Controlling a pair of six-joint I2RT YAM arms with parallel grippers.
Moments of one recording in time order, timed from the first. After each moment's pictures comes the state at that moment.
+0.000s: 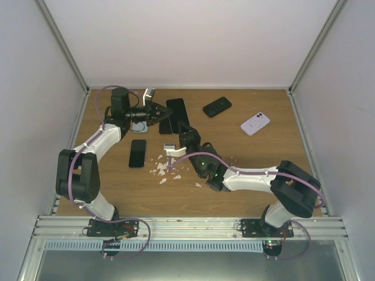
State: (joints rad) left arm -0.14 1.62 1.13 0.21 1.21 -1.04; right arm 1.04 1.57 0.77 0.95 0.60 -1.70
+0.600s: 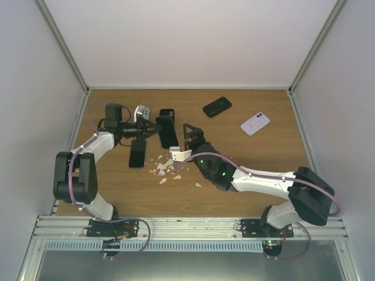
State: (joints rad) left arm -0.04 1.59 0.98 -0.03 1.21 -0.74; right arm 1.04 1.44 0.74 0.56 0.58 -1.47
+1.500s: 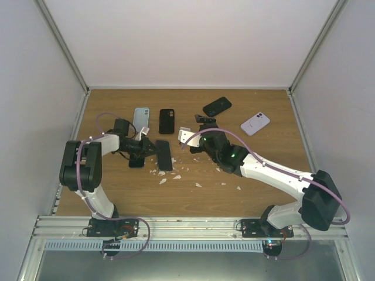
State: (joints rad) left arm -0.03 1.72 0.88 -0.37 0.97 -0.29; right arm 0.88 1.37 0.98 -0.01 0.42 -1.01
